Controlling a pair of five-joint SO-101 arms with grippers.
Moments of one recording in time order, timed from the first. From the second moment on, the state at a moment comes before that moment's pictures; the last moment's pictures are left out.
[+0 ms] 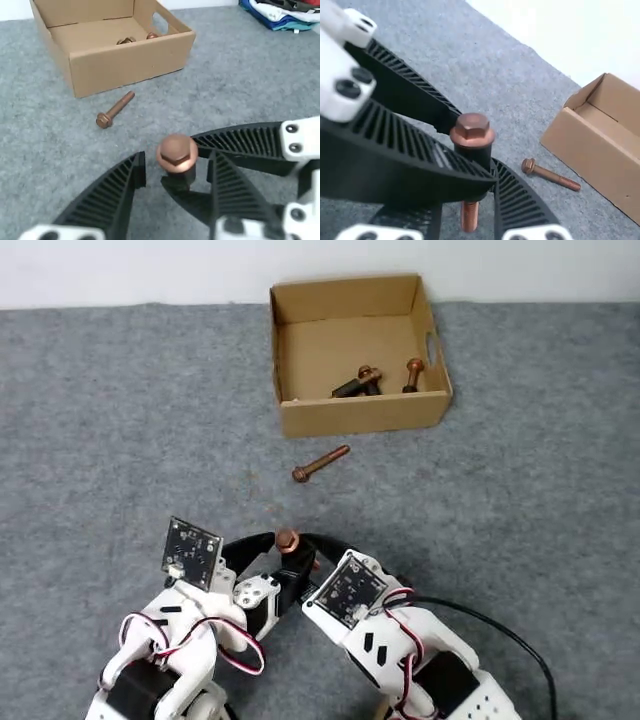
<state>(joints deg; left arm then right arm) 29.1 -103.9 81.2 64.3 20.0 -45.0 -103.1 89.2 40.6 14.4</state>
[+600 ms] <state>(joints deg) 14.2 -103.8 68.8 66.1 13.8 -42.9 -103.2 89.1 40.9 14.4</state>
